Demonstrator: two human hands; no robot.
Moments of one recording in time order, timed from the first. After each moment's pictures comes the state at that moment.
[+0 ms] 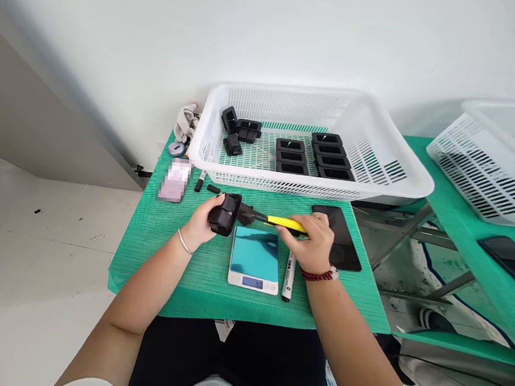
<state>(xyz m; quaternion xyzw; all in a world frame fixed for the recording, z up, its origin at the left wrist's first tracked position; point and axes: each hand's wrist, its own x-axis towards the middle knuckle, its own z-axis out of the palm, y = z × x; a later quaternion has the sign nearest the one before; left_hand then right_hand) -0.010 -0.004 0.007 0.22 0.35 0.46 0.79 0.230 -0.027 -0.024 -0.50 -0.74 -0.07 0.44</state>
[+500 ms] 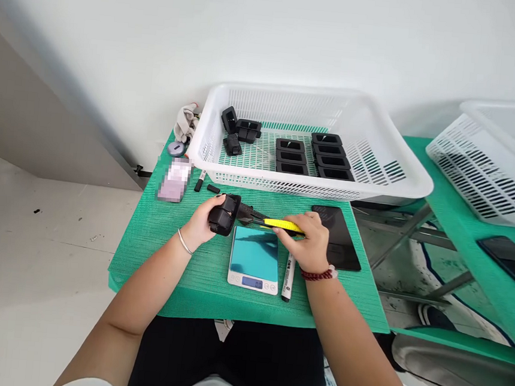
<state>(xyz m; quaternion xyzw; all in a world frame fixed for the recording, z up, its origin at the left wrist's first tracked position) -0.011 -0.005 0.006 0.21 0.36 0.46 0.78 0.231 -0.026 -0.026 -0.47 -0.75 -0.04 0.46</state>
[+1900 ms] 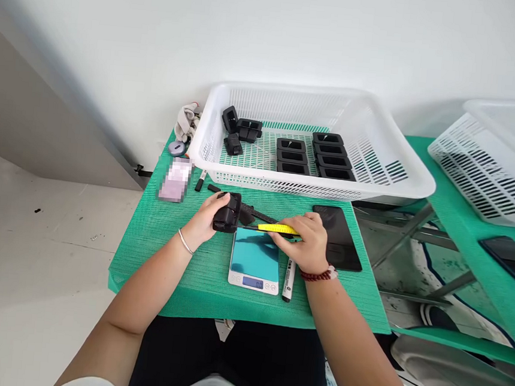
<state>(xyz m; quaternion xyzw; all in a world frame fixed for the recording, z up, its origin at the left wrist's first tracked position) -0.007 -0.005 0.010 0.29 0.37 0.49 0.73 0.230 -0.027 -0.023 -0.46 -0.79 -0.03 0.41</state>
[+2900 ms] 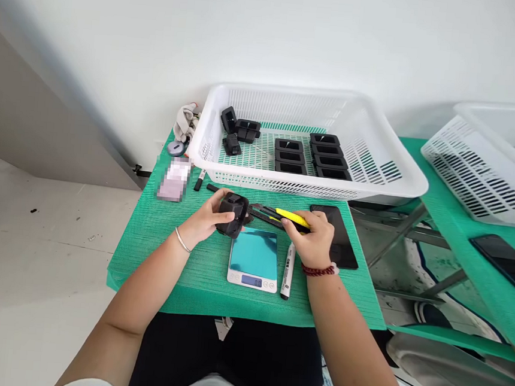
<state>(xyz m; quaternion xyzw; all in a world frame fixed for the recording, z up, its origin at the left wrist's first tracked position) -0.015 -0.008 0.014 0.40 0.29 0.40 0.77 0.240 -0.022 -0.036 -0.56 -0.69 -0.03 0.46</state>
